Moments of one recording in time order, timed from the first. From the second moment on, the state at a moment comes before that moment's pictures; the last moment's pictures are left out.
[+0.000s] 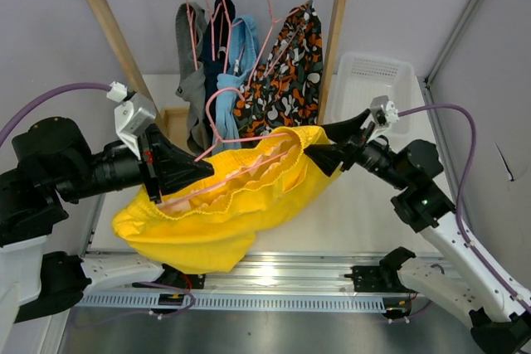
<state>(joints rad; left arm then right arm) -0.93 0.99 1.94 -1.11 0.28 -0.24 0.56 0.79 0.89 0.15 -0.45 0.39</state>
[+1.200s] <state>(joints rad) -0.93 0.88 1.86 -0.97 0.01 -0.23 0.46 0.69 0.71 0.15 -0.34 0.51</state>
